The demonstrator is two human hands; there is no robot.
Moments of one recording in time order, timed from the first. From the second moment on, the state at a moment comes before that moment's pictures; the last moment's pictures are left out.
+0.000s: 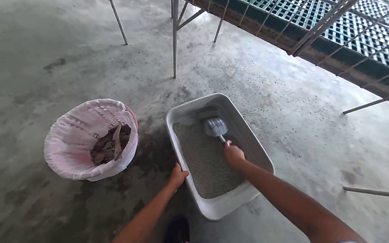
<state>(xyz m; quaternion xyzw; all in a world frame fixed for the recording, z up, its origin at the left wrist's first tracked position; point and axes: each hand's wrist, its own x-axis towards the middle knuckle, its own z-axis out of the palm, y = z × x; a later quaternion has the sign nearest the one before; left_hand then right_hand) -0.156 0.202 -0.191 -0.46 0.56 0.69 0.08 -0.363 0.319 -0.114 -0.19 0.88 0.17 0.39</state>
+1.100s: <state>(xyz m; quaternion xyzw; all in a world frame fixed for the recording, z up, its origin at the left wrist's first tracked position) -0.119 0.106 -0.151 -0.53 0.58 0.62 -0.07 -0.358 0.429 -0.101 -0.27 0.88 -0.09 0.39</state>
